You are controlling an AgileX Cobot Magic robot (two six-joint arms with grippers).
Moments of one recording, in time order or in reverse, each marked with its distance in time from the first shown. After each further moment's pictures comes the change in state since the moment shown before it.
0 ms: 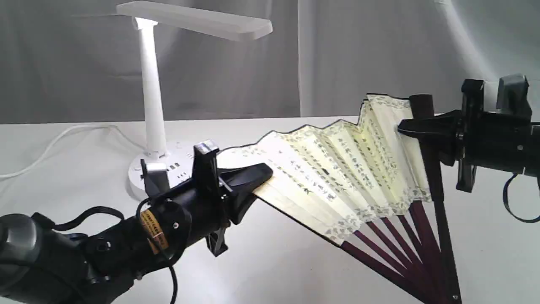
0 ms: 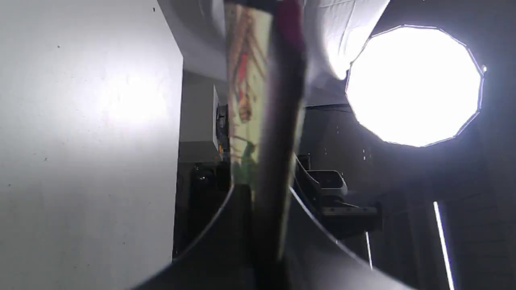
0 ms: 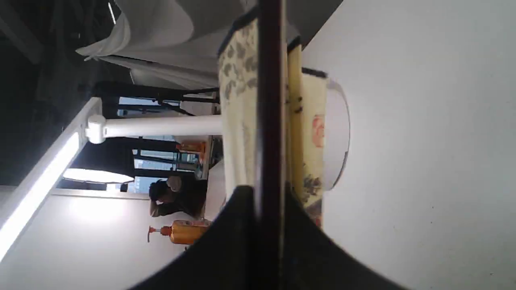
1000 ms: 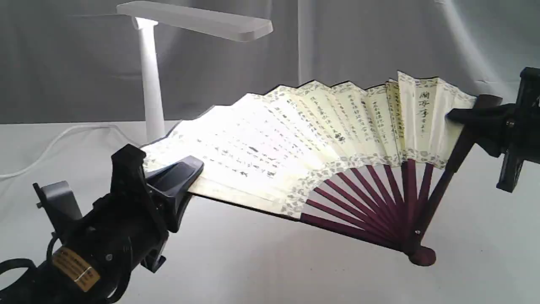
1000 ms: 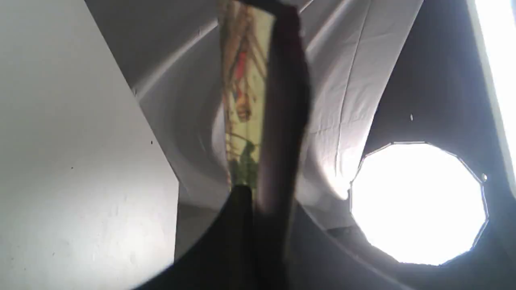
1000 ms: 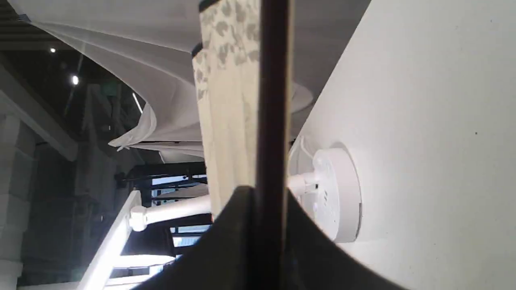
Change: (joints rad) left arm -0.197 -0.314 0.297 -0.618 0.008 0.313; right arm -0.136 0.001 0.000 0.032 0.007 0.154
